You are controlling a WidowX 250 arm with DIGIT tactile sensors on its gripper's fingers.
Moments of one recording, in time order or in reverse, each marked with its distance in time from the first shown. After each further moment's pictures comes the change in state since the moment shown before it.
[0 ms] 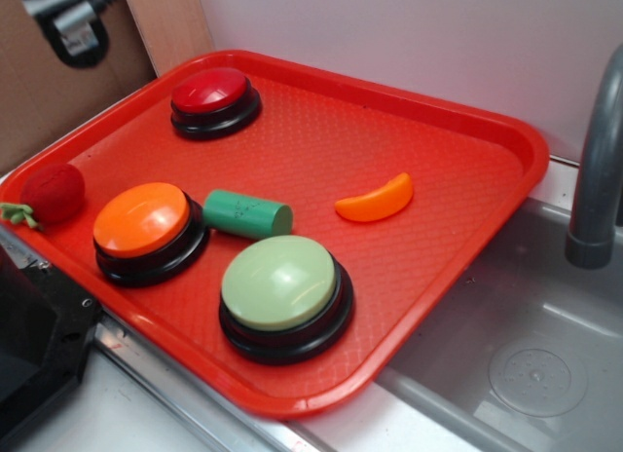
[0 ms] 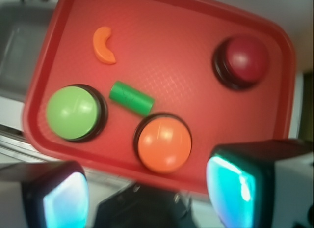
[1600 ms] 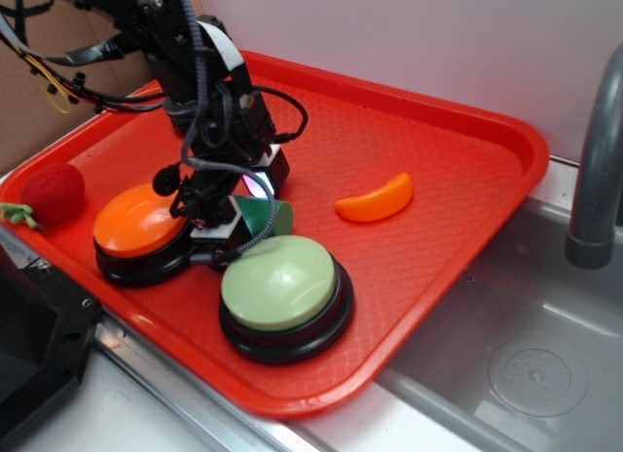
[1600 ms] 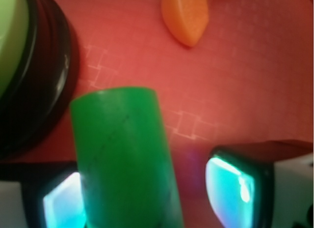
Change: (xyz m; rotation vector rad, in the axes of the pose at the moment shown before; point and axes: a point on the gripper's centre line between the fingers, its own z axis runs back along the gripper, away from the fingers) arm 0.034 -0.004 -0.171 -0.098 -0.078 -0.738
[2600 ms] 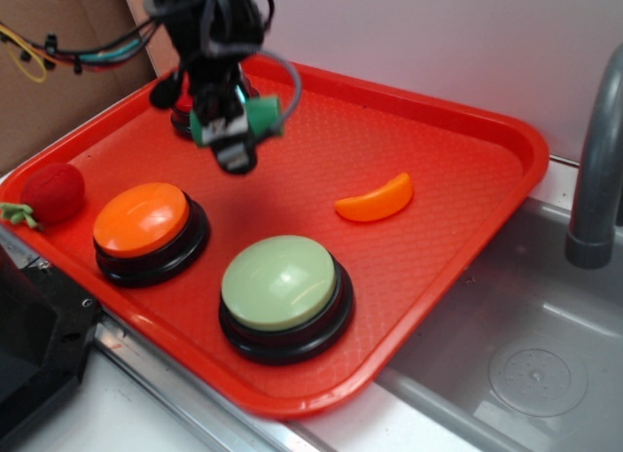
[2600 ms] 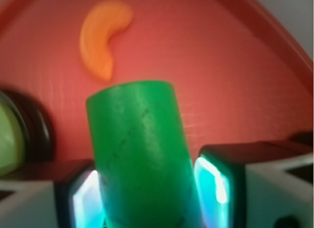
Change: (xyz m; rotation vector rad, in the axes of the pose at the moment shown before) arm 0.003 0.033 0.071 0.093 0.040 0.566
